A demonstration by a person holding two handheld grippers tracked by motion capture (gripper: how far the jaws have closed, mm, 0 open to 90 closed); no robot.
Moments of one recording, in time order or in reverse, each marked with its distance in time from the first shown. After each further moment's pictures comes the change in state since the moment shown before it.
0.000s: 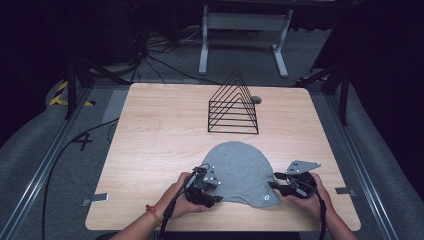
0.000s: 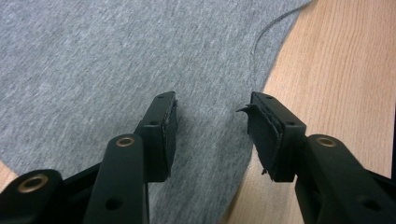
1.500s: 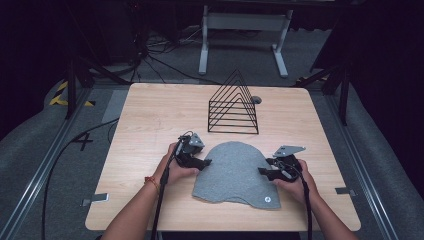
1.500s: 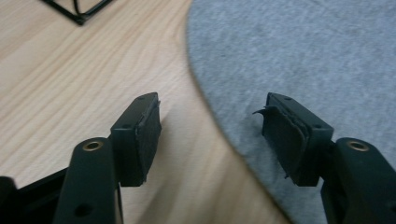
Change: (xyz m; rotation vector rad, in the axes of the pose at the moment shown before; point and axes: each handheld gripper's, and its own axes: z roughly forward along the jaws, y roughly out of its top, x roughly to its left) left arm 0.100 0.000 0.007 -0.111 0.160 -0.144; right arm -0.019 0.033 0.042 0.020 -0.018 0.066
